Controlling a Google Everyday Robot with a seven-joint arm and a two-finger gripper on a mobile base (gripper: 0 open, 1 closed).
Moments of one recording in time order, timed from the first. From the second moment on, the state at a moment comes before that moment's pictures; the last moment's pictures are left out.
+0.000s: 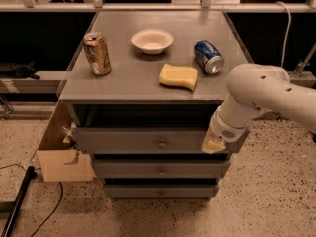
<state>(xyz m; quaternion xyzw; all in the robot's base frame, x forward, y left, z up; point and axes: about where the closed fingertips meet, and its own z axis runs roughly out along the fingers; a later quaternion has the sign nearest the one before) 0.503 -0.165 0.683 -0.60 0.79 0.09 0.09</state>
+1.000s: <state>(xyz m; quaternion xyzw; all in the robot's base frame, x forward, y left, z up) 0.509 -0.155 0.677 -0.61 0.78 0.08 0.09</state>
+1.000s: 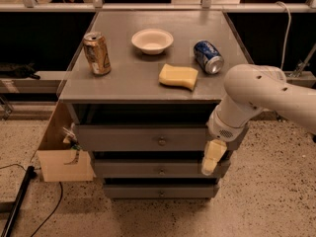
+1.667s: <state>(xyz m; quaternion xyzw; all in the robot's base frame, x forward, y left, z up) 0.542 -0.137 0.672 -0.61 0.78 0.06 0.12</state>
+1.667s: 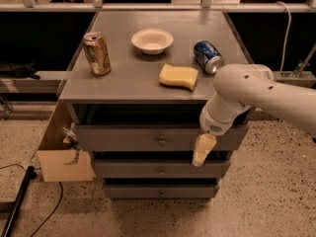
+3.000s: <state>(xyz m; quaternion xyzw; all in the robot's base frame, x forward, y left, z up) 0.543 -0.127 0.654 -0.62 0.78 0.05 0.11</state>
